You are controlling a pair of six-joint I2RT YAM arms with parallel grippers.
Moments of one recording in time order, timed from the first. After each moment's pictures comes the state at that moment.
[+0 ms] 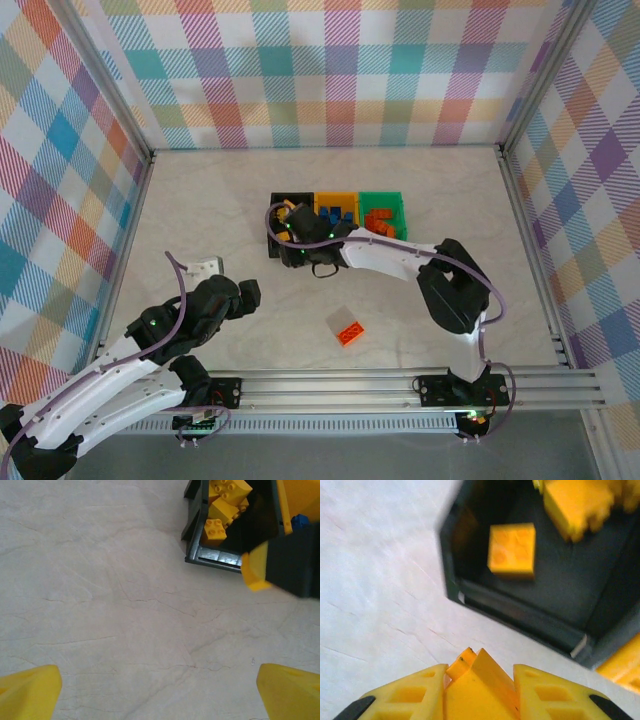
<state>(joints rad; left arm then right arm) -0.83 0.63 0.67 -0.90 -0.50 -0.85 0.91 1.94 1.49 -0.42 0.01 0.51</state>
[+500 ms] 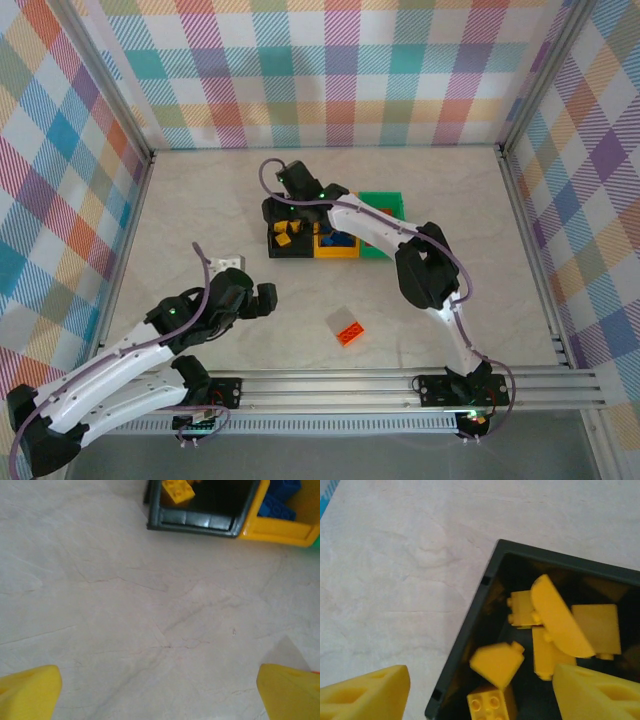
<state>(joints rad) -0.83 0.78 0.67 -0.80 -0.33 -0.76 0.79 2.21 1.94 -0.52 0.00 0.46</state>
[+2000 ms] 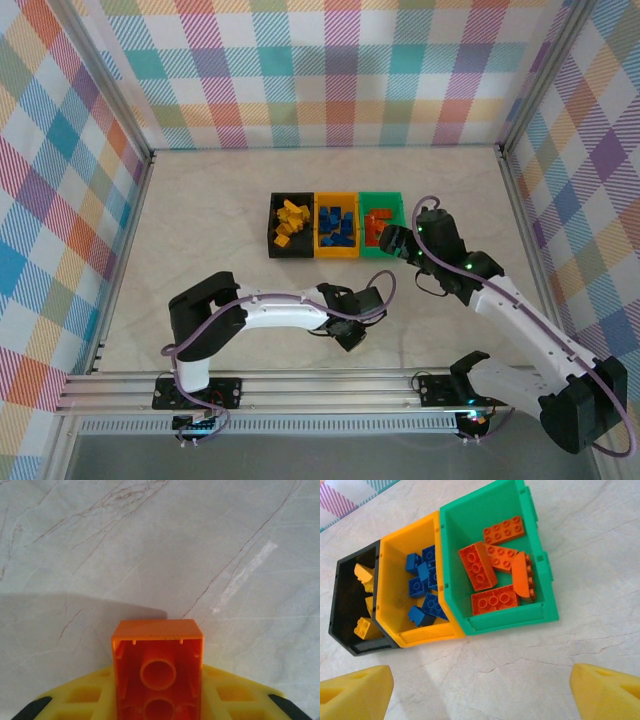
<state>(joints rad) -1.22 1.86 1.18 -0.62 -0.08 -0.32 0.51 1.03 0.86 -0.55 0.13 0.73</state>
